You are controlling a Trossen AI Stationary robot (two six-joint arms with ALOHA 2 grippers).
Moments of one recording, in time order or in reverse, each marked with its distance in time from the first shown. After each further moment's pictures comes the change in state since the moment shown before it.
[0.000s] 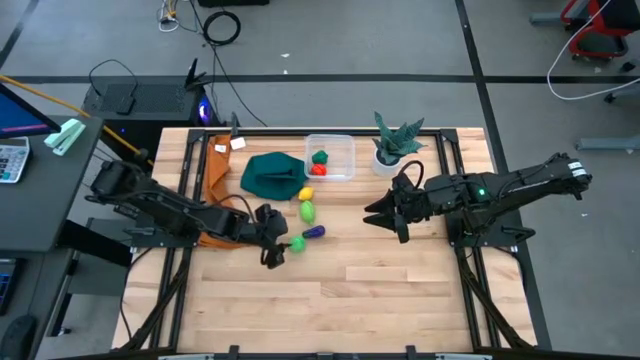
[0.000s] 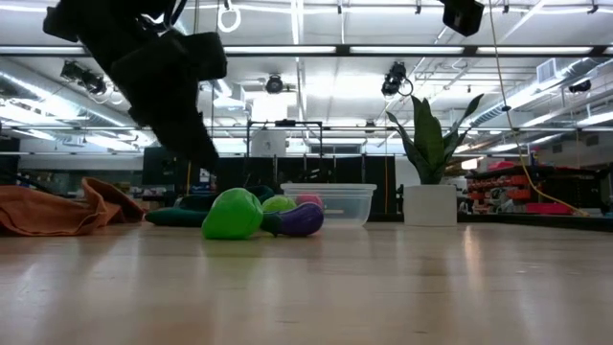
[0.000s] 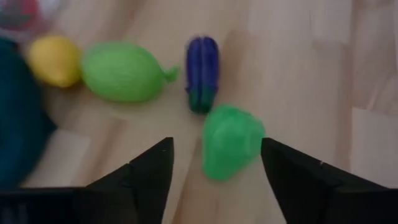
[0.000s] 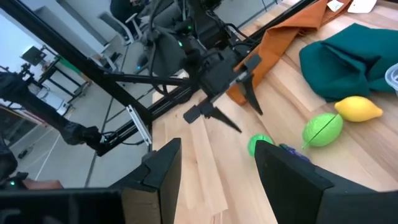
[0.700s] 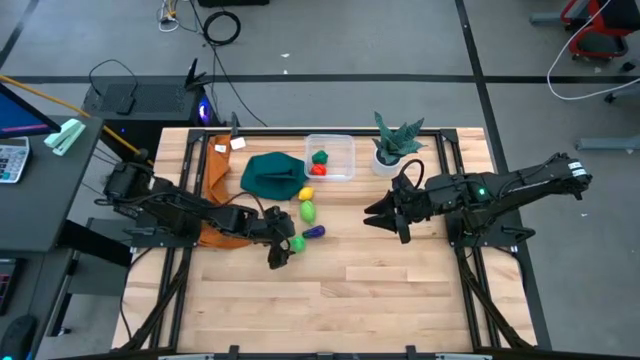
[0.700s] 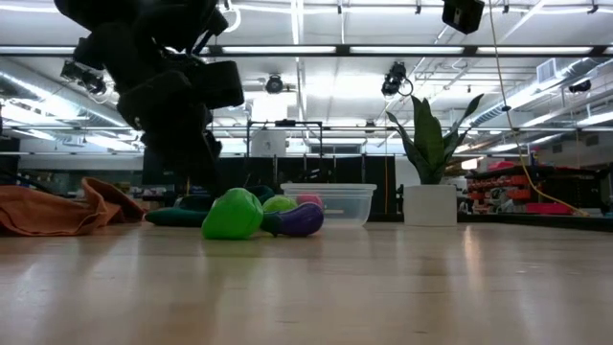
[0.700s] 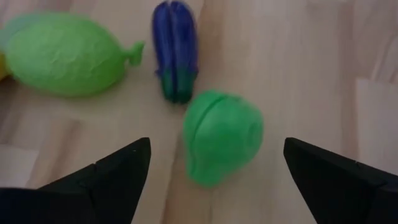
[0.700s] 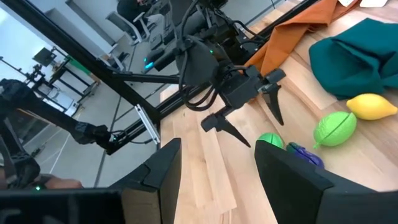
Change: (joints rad) left arm 0.078 0.118 -0.001 0.097 0.174 0.129; right arm 0.000 -0.001 0.000 0.014 -0.031 0.016
